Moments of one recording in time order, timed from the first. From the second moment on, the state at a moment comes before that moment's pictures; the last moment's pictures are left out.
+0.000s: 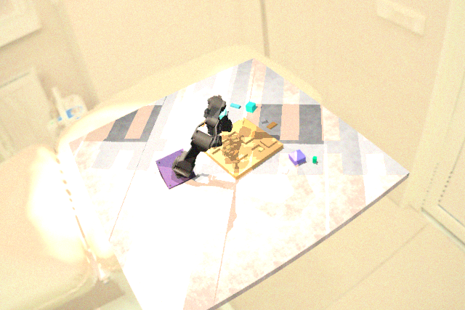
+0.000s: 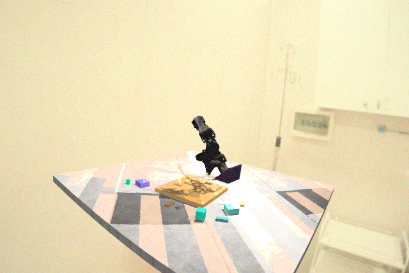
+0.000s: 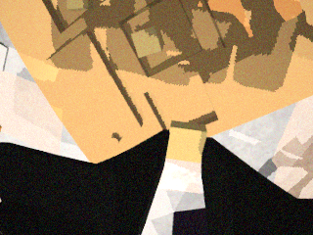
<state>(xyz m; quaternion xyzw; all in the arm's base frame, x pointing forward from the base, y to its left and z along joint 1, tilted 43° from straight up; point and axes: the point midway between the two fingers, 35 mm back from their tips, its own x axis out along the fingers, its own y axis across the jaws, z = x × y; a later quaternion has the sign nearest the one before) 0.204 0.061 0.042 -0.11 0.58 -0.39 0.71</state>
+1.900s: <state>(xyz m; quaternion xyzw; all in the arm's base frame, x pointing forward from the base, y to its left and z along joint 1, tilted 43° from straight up) 0.226 0.203 -0.035 -0.11 0.58 -0.38 0.71</state>
